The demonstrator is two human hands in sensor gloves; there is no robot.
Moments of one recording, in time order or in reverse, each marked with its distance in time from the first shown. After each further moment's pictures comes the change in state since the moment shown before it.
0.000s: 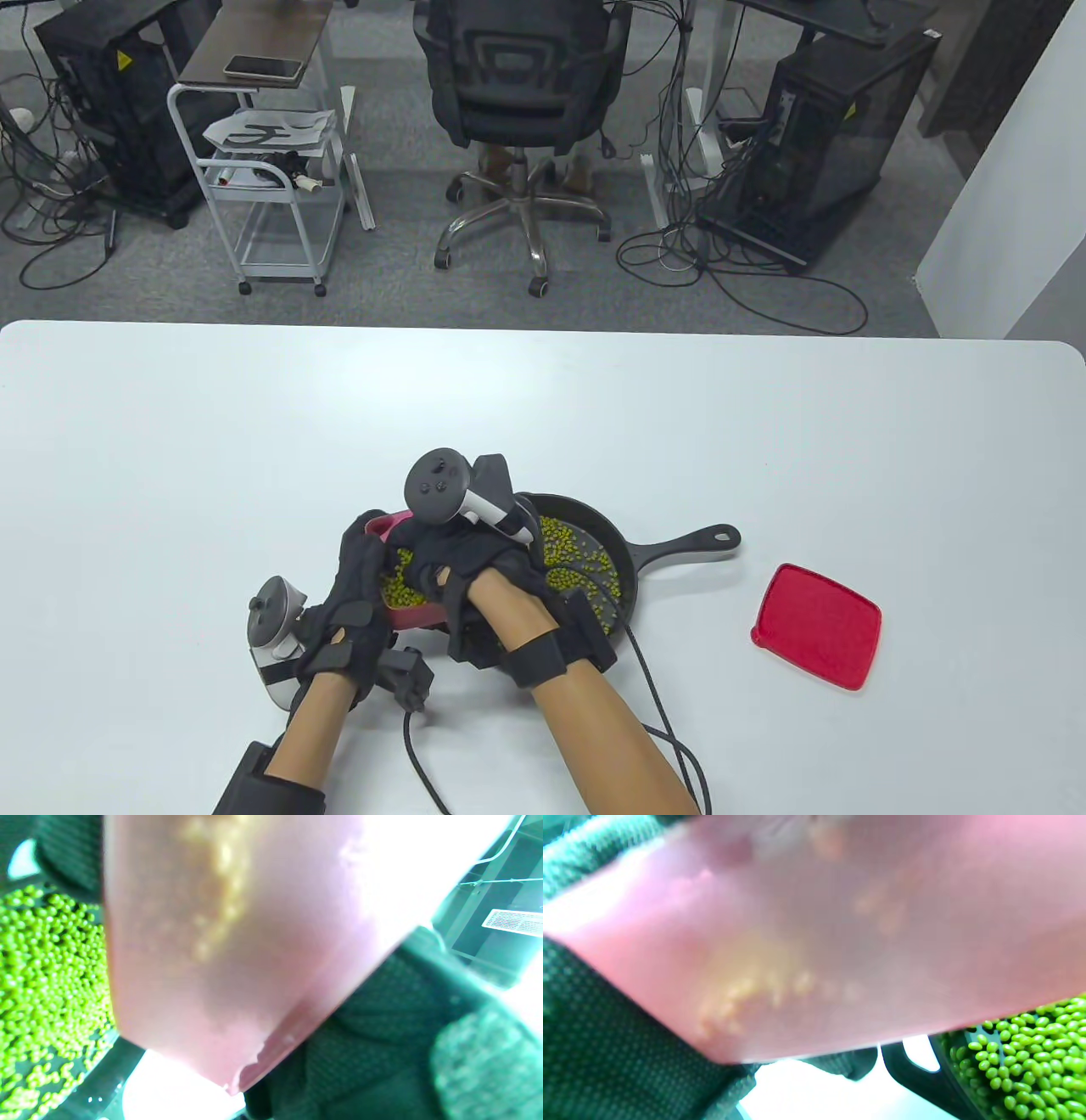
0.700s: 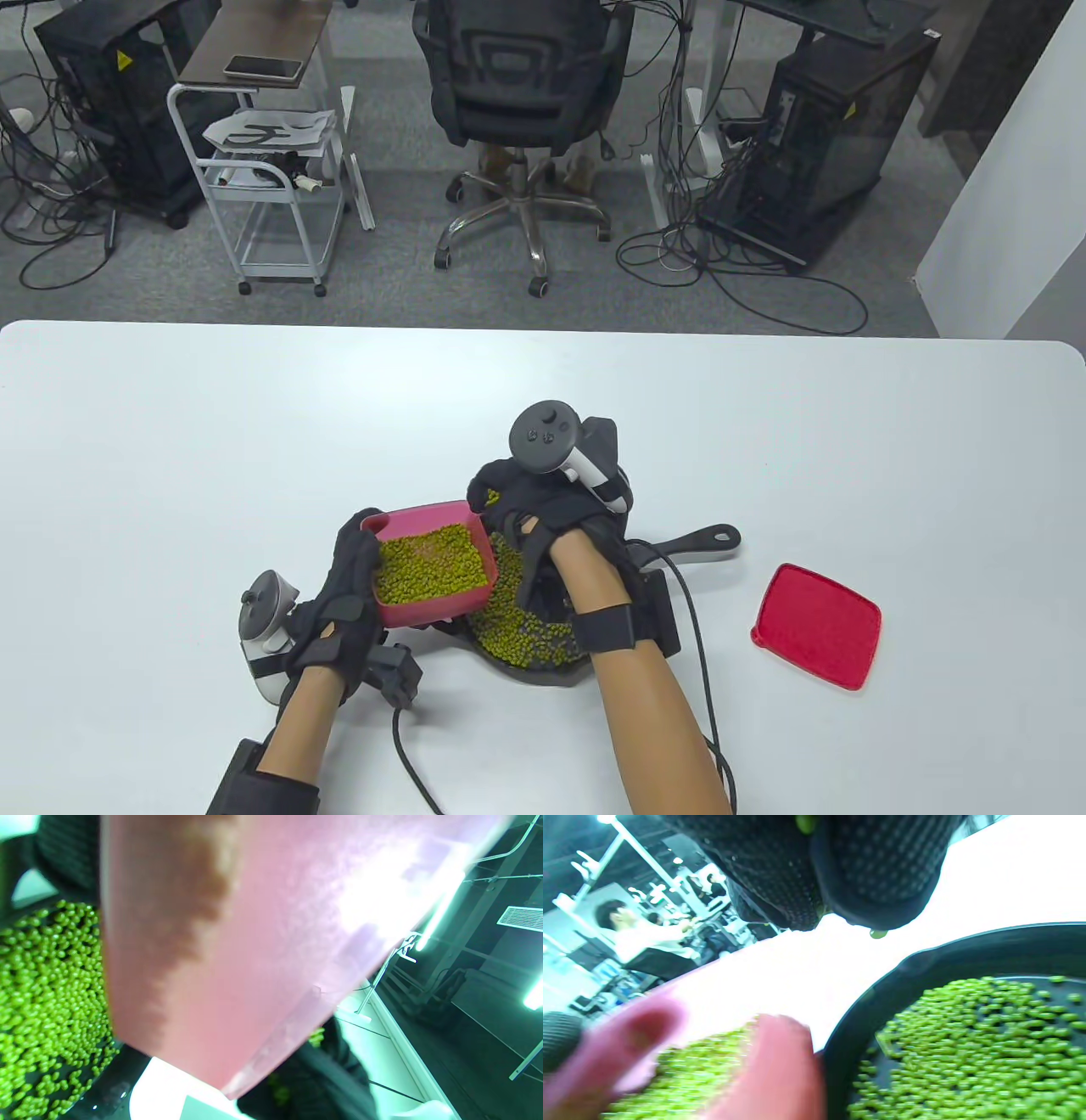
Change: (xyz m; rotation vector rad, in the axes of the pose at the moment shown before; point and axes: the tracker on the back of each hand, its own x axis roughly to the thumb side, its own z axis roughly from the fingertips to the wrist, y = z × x) left_hand 0.006 0.008 -0.002 0.008 0.025 -0.015; right_hand -0.075 -0.058 0.018 -0.166 0.163 -0.064
